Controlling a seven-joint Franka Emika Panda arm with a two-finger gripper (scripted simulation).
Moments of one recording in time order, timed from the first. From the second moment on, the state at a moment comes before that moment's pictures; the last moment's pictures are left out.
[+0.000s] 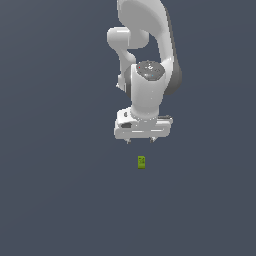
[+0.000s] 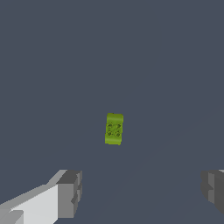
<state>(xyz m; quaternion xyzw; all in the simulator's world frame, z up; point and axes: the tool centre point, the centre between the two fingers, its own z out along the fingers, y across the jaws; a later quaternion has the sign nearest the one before) 0.018 0.050 0.168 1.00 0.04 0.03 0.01</state>
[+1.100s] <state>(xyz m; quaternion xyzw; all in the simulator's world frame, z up) 0.018 0.088 0.154 1.00 0.06 0.02 -0.01</state>
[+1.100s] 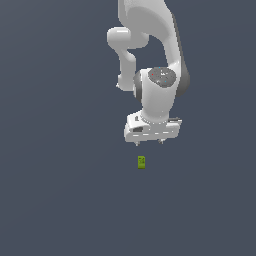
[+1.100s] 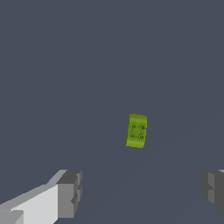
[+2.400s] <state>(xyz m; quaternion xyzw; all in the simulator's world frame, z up) 0.038 0.066 0.059 1.00 0.00 0.00 0.00</state>
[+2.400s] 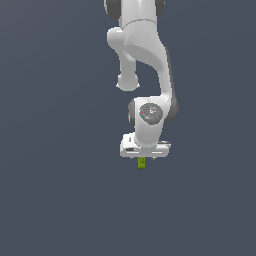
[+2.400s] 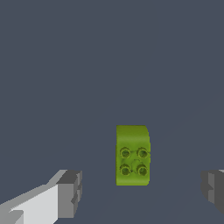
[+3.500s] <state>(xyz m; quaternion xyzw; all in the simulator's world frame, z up) 0.038 0.066 0.013 1.00 0.00 0.00 0.00</state>
